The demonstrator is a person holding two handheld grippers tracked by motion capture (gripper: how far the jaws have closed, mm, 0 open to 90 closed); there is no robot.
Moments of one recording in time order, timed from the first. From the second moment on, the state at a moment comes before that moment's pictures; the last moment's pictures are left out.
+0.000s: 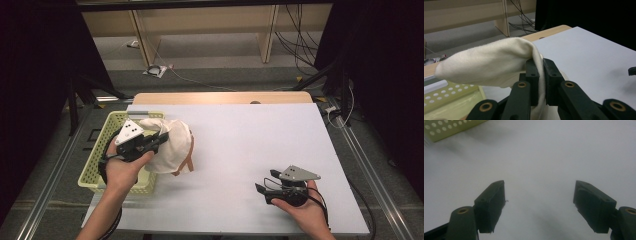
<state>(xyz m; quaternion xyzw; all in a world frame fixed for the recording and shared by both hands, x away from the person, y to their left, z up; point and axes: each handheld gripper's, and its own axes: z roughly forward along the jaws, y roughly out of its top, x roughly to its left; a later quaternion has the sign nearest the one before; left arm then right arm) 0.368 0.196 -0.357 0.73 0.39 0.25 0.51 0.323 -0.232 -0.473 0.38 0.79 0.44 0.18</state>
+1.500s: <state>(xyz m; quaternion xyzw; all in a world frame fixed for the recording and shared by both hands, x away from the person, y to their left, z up) 0.368 0.207 -0.353 0.71 0.40 0.26 0.52 0.323 -0.232 -0.474 0.38 0.79 0.44 0.18</state>
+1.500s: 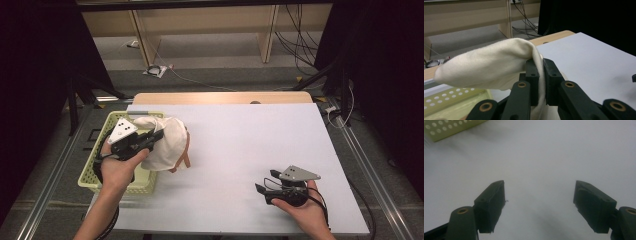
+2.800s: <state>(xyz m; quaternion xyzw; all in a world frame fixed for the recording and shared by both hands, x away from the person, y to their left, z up) 0.370 0.220 -0.350 0.70 0.42 0.27 0.52 0.324 -0.231 -0.474 0.38 0.79 0.44 0.18</state>
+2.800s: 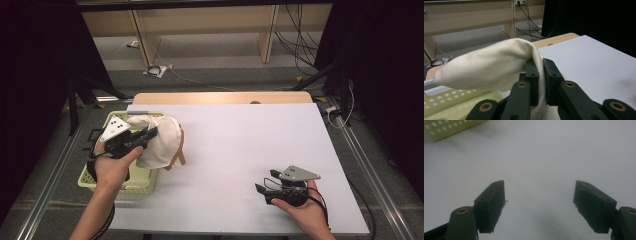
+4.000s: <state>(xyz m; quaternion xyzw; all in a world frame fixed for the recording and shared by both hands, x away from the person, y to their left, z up) 0.372 0.233 -0.349 0.69 0.43 0.27 0.52 0.323 -0.232 -0.474 0.38 0.79 0.44 0.18</state>
